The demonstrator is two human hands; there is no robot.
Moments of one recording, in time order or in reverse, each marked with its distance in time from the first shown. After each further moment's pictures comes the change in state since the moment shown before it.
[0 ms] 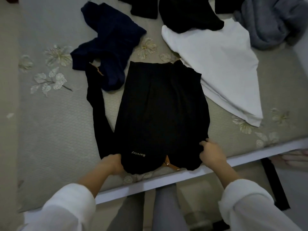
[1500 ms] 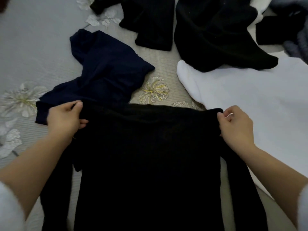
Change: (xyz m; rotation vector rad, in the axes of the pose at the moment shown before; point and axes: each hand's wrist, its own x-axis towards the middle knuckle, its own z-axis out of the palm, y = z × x) left_hand 0.238 -0.021 -0.323 -1.272 1.055 -0.040; right_hand 0.328 -0.115 -0.174 0.646 0.605 -0.181
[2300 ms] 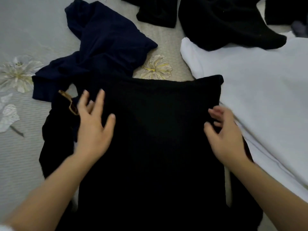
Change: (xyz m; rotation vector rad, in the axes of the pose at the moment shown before) left_hand -0.105 -0.048 0.010 0.360 -0.175 0.573; right_hand -0.089 0.008 0.016 0.156 -0.143 -0.105
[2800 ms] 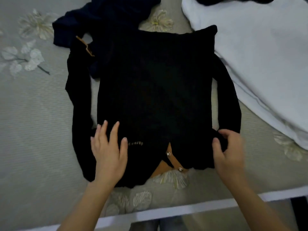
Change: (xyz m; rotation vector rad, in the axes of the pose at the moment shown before) left_hand -0.261 0.004 -0.024 0.230 -0.111 -0.152; right_hand -0.231 0.059 -0.034 -0.220 0.135 0.010
